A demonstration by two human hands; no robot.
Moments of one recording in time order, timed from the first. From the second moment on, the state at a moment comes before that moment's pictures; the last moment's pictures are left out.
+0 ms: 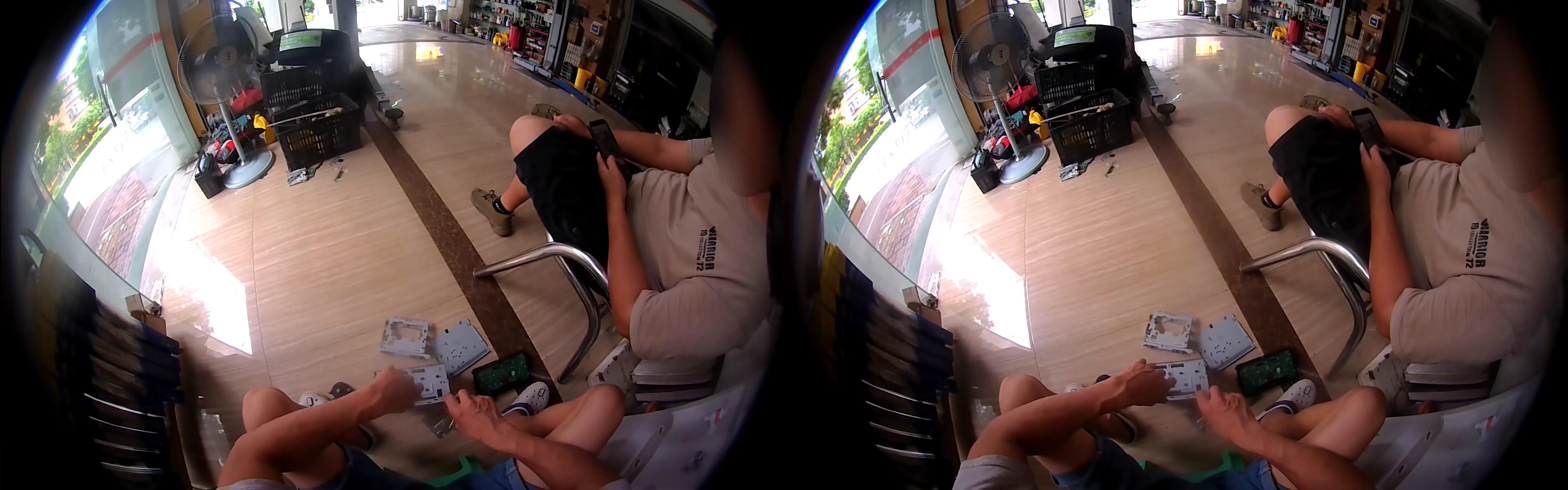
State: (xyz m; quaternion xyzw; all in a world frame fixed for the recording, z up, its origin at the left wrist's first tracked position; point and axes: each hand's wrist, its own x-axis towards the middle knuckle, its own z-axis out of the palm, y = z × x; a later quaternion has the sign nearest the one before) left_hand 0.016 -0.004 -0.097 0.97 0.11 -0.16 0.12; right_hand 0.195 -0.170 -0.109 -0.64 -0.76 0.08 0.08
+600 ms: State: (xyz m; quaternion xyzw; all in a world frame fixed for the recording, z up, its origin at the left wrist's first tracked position) left_hand 0.010 -0.007 -0.104 0.98 0.12 -0.15 0.11; right_hand 0.185 -0.171 -0.086 -0.65 -0.73 0.16 0.11
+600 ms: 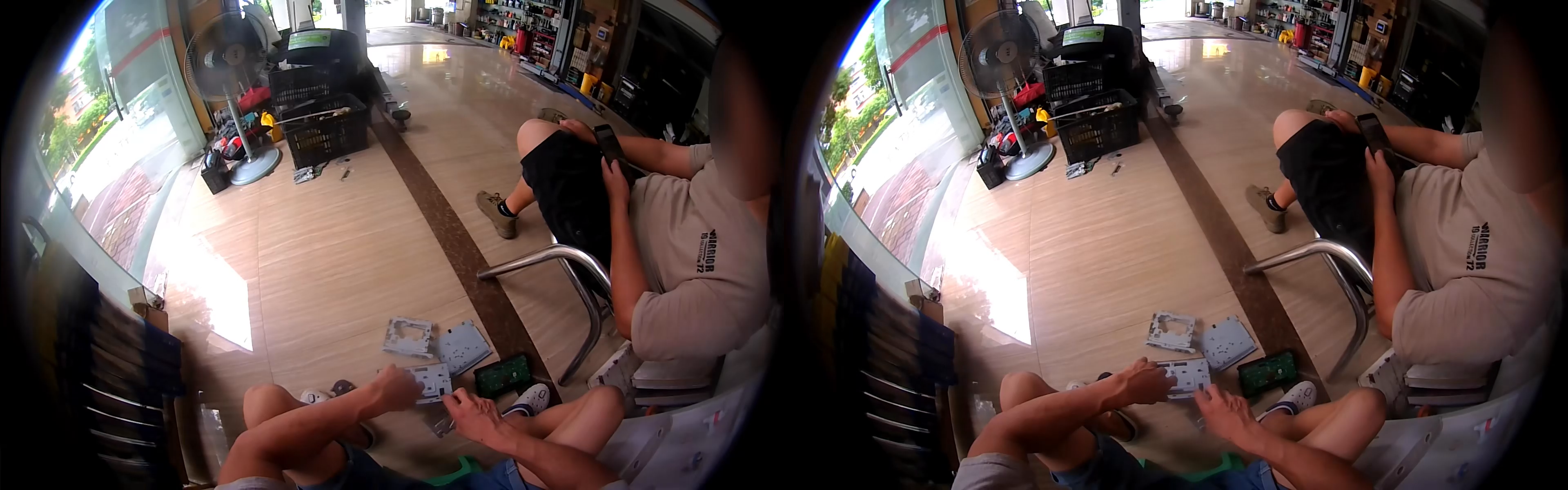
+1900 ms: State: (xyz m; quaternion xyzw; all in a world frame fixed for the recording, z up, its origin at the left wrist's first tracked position) left_hand 0.013 -0.005 -0.097 0.97 0.12 -0.15 0.12; right_hand 0.190 -0.177 -0.116 -0.68 -0.72 0.11 0.09
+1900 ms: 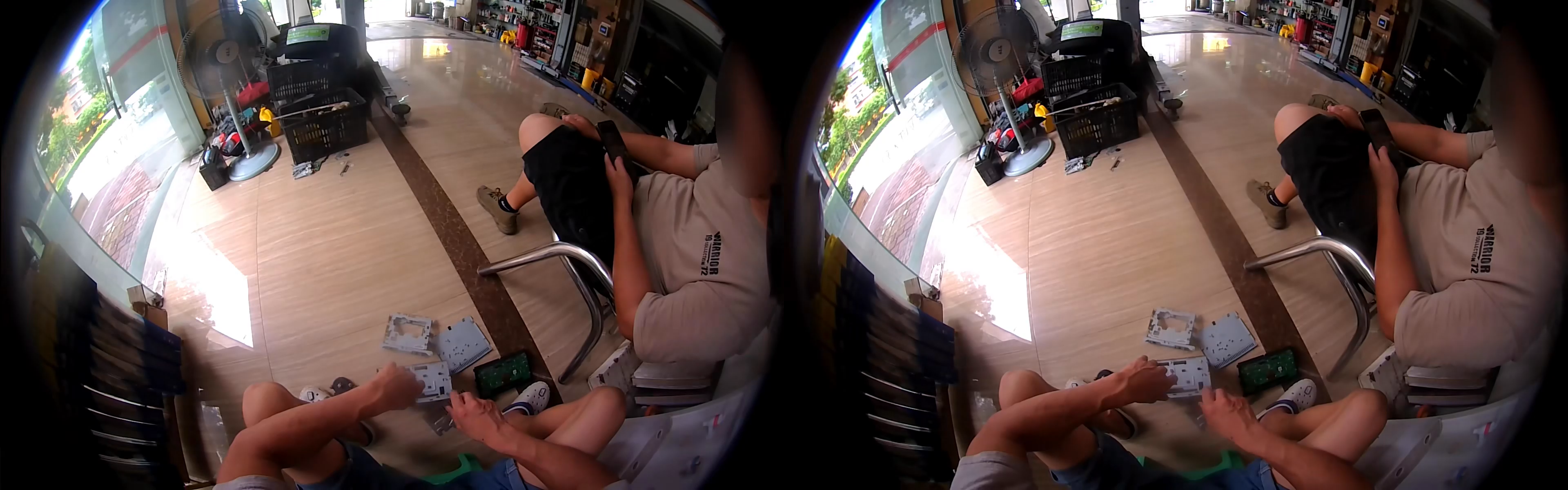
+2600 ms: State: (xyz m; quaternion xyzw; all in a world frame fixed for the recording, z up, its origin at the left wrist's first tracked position) left_hand 0.020 -0.004 -0.100 0.96 0.13 -0.21 0.13; right_hand 0.196 -0.175 -0.104 -0.65 -0.75 0.12 0.08
